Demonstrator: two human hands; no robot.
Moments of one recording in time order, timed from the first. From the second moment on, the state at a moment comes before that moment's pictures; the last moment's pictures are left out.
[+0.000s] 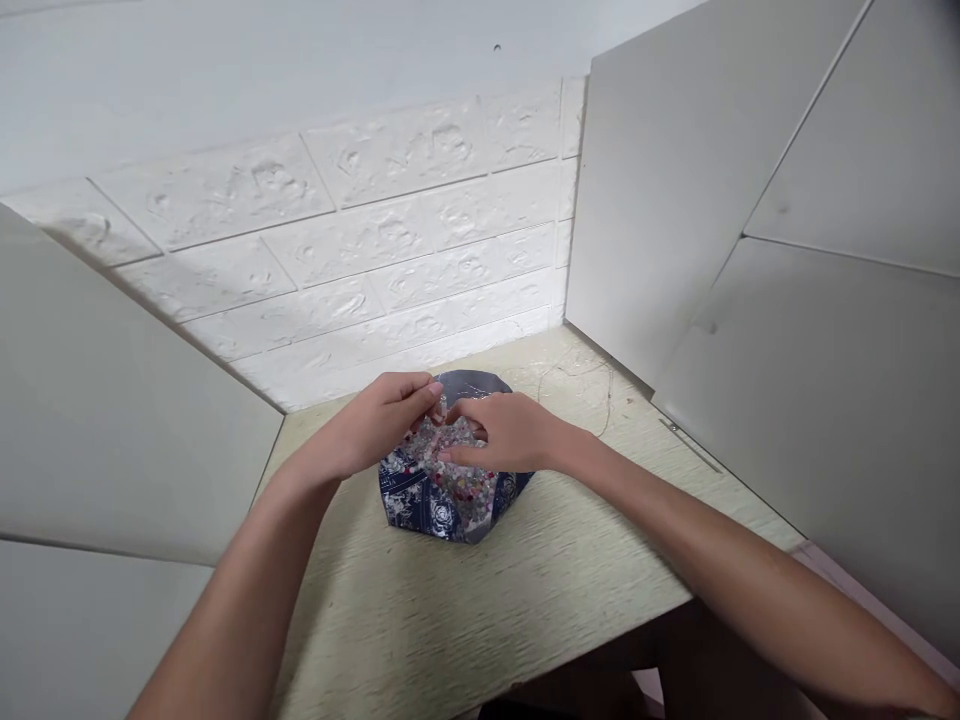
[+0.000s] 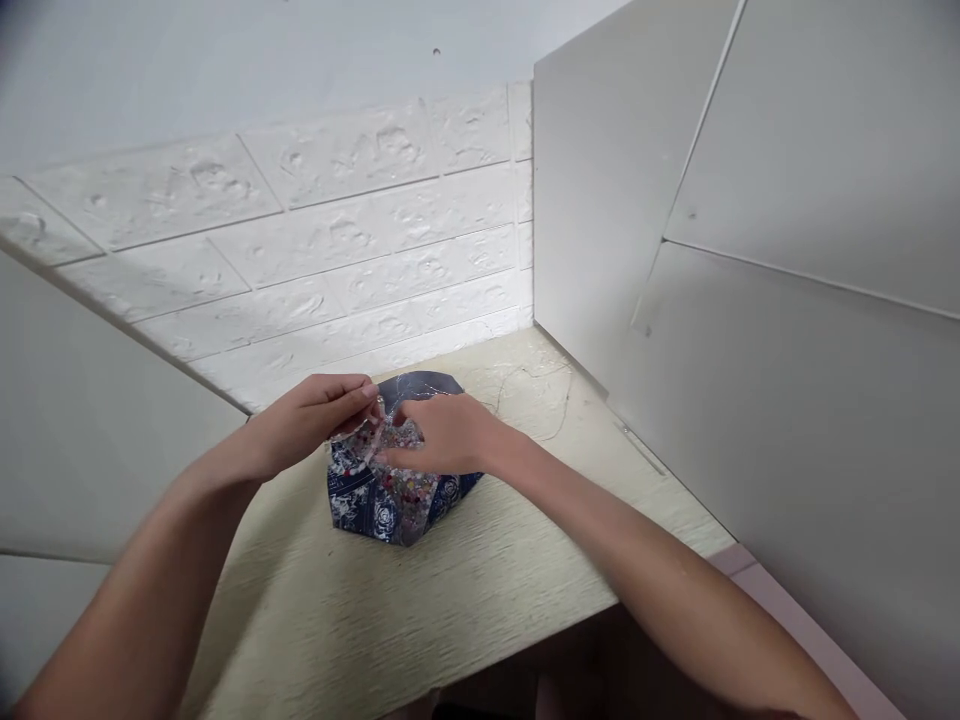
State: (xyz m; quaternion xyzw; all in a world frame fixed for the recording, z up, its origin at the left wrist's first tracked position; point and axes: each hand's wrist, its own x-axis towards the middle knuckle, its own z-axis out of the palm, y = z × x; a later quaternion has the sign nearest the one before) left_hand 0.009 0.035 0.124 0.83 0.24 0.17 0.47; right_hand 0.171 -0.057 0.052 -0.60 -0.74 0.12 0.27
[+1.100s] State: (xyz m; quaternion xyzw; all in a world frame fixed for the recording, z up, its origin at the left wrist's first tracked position) left_hand 0.016 0.049 0.128 0.74 0.25 0.30 0.56; right_hand 0.174 -0.062 0.027 -0.58 -0.75 0.07 0.33
